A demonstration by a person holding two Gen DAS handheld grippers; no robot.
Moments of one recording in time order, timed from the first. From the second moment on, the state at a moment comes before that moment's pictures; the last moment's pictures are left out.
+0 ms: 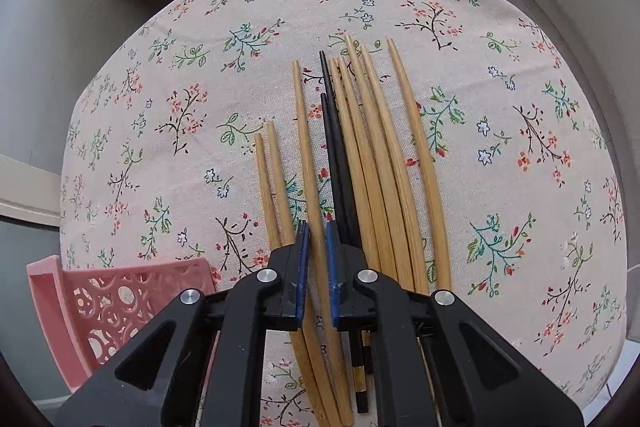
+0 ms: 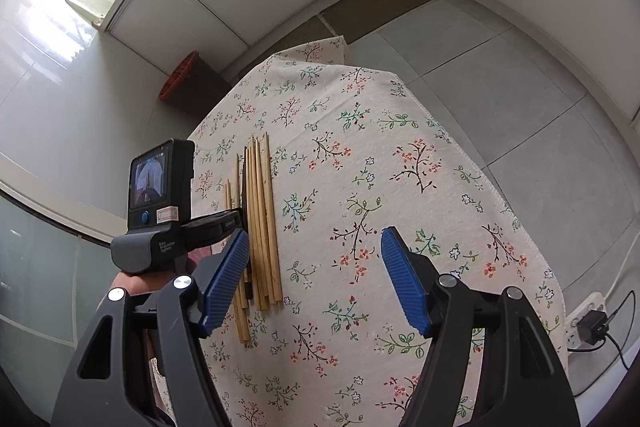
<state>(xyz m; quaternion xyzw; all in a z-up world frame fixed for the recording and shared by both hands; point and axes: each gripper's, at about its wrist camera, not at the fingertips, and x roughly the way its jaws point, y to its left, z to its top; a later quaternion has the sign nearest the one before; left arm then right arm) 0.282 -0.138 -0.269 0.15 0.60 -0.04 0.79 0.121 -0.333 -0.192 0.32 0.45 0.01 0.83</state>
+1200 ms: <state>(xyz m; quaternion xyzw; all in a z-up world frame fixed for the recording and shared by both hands) 0.130 0.045 -0.080 -0.15 0.25 -0.17 0.94 0.296 -0.209 -0.272 0.11 0.59 0.04 0.80</state>
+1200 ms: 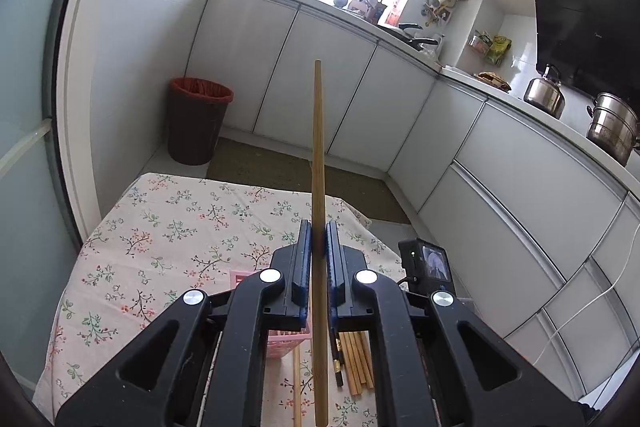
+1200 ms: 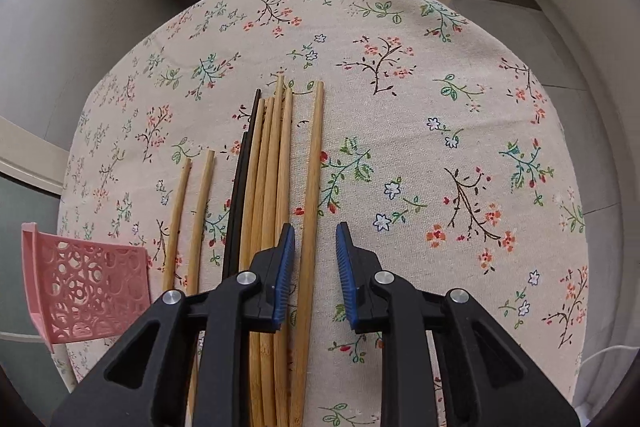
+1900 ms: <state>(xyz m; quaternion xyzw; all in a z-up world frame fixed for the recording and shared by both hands) 0.150 0.056 -0.082 -0.17 0.20 -0.15 0.95 0.240 -0.209 -0.129 0.13 0.35 0.10 0.92</state>
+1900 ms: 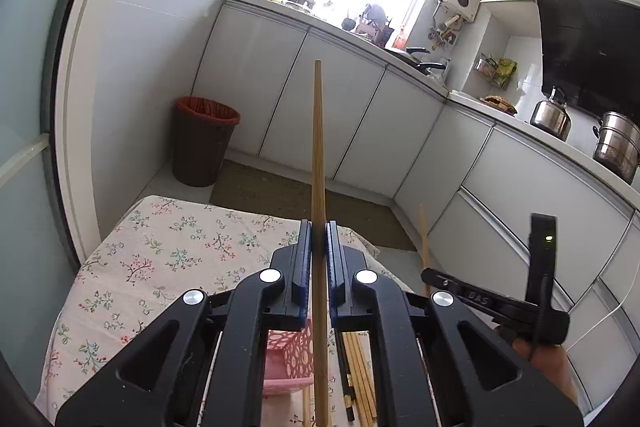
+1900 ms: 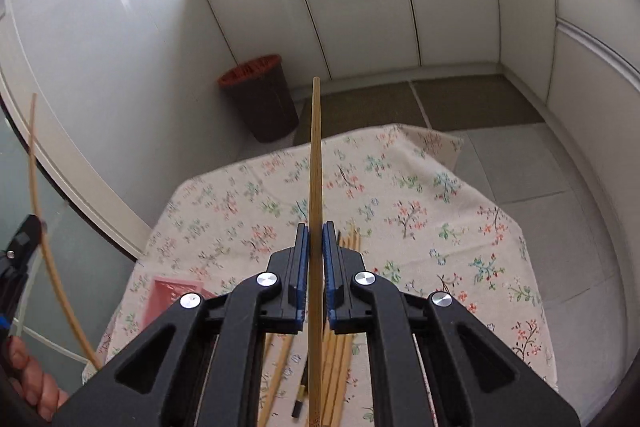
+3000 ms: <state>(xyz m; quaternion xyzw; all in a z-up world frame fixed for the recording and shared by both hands) 0.189 0.060 -0.109 -0.09 0.35 -0.12 0.92 0.213 -0.138 -0.113 0.19 0.14 0.16 0.96</state>
